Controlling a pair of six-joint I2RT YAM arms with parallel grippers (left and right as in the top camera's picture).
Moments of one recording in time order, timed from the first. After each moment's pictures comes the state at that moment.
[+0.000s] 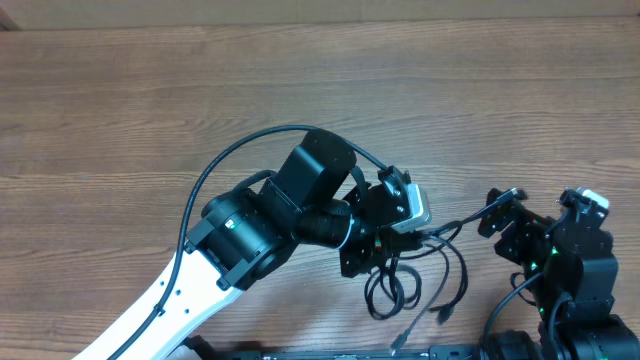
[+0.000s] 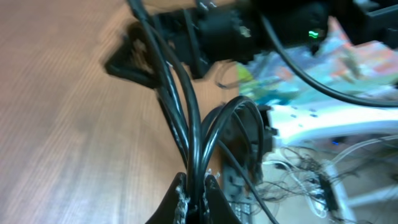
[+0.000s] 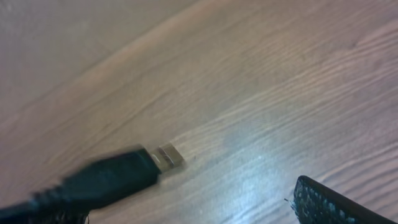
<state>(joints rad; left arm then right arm) -0.81 1.29 1.38 -0.76 0.71 0.21 0.08 0.55 0.80 -0.88 0.13 0.54</state>
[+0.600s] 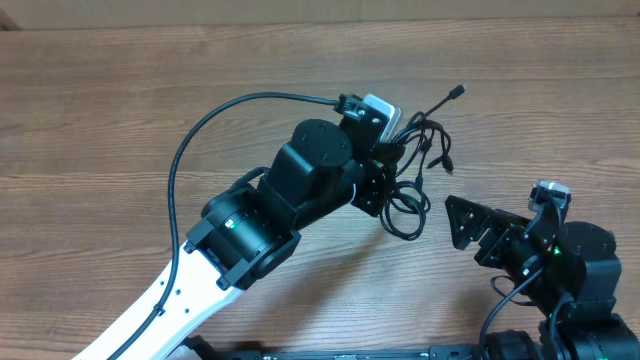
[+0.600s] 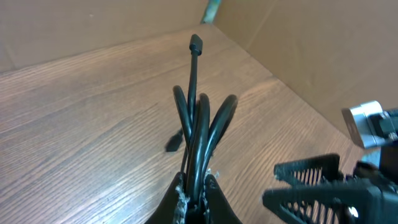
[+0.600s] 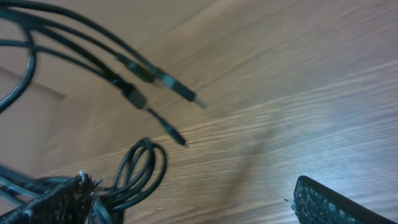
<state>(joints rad) -0.81 1.29 1.38 -0.50 0.11 -0.32 0.08 0.55 0.80 -0.81 -0.28 0.54</state>
